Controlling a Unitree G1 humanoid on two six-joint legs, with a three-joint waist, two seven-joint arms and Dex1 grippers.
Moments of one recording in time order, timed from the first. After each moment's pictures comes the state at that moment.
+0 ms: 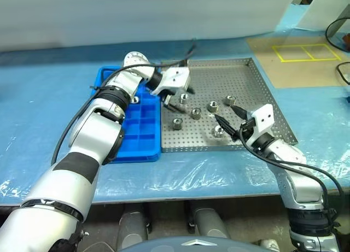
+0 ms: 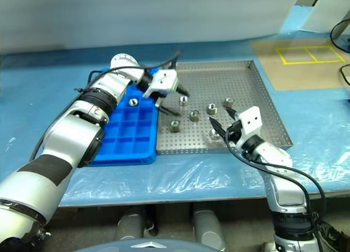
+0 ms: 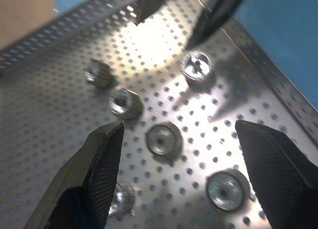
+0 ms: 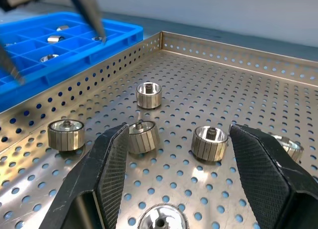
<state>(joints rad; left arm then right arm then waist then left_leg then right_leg) -1.36 0.26 -0.36 1.23 0.15 -0.47 -1.52 -0.07 -0.41 -0.10 -0.34 0.29 0.34 0.50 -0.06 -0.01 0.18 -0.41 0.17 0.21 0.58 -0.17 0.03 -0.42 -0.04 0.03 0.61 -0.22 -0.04</state>
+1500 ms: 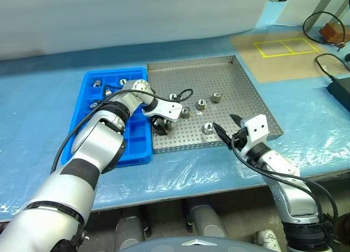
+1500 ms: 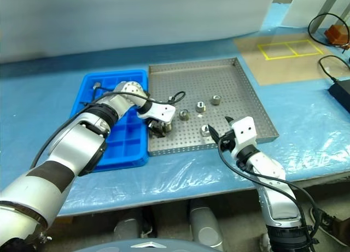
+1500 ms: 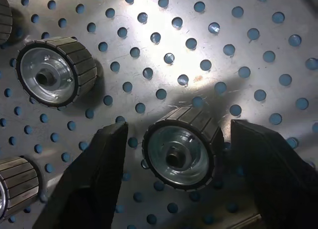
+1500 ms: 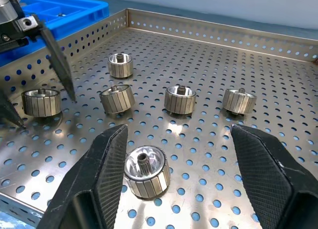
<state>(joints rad) -1.27 0.24 -0.47 1.30 0.47 -0.50 -1.26 0.01 -0.38 -0.05 -0.40 0.20 0.34 0.41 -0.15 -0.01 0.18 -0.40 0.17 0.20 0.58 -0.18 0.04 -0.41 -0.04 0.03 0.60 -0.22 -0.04</state>
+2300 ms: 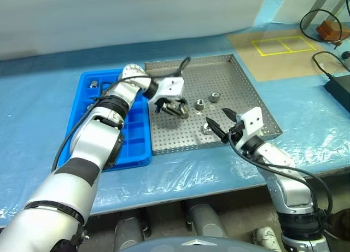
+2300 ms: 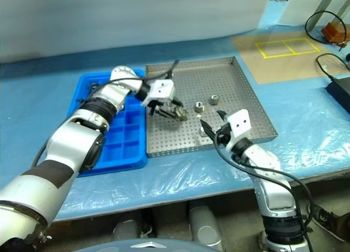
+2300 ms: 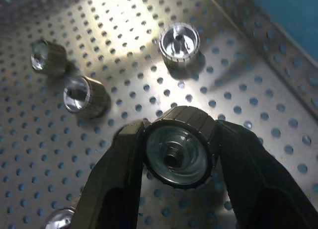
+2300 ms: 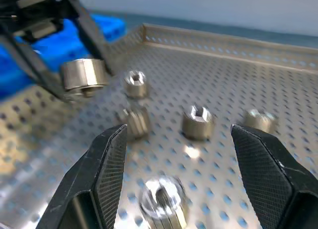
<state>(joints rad) -1.29 0.27 -0.21 1.15 0.15 -0.39 -1.49 -0.12 -0.38 -0.03 -0.39 0.30 0.39 0.51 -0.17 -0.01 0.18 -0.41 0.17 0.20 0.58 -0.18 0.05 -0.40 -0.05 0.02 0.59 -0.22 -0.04</state>
